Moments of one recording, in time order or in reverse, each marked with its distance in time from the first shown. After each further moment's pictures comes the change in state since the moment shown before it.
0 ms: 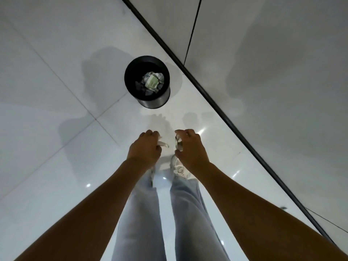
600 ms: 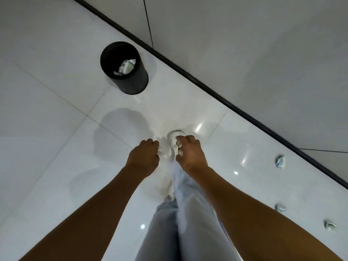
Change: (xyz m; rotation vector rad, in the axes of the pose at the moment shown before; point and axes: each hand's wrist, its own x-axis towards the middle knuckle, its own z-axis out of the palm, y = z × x) left_hand -0.200 0.030 0.106 0.299 -0.072 0.264; right_hand -0.235 0.064 0.083 0.150 0.098 0.193
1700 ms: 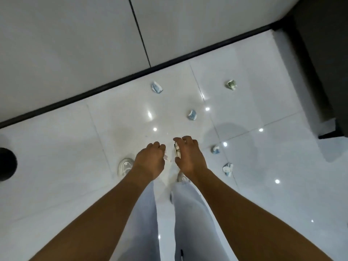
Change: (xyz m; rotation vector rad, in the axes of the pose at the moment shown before) left_hand -0.179 0.531 0.289 0.668 -0.292 0.816; right_hand -0.426 0.477 0.023 0.498 0.417 0.625
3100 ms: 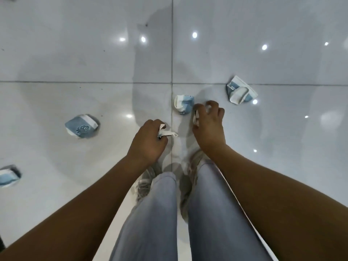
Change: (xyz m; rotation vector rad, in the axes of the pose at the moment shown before) left_hand 0.419 0.125 0.366 0.159 -0.485 0.586; right_hand 0.218 0.414 0.343 0.657 0.492 1.026
